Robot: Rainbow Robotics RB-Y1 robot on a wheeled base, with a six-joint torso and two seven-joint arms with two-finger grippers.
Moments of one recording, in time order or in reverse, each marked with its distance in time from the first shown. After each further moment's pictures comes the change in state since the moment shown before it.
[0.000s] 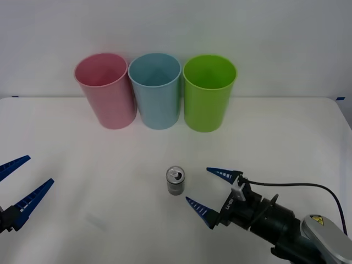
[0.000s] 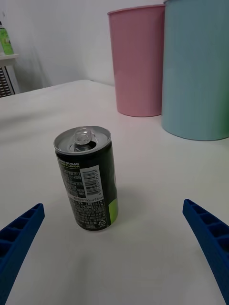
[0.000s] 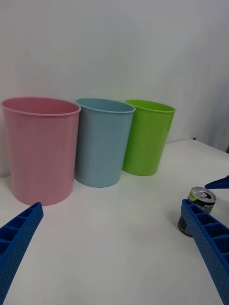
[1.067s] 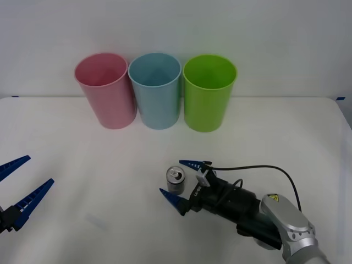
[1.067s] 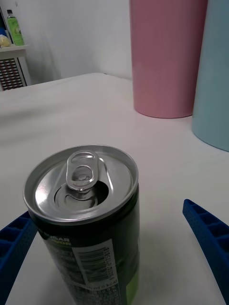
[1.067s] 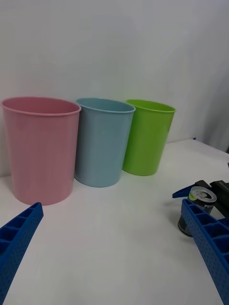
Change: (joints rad) right arm -0.229 0.154 0.053 0.278 0.072 0.019 0.034; left arm 0.000 0.000 0.000 0.000 0.000 0.000 0.000
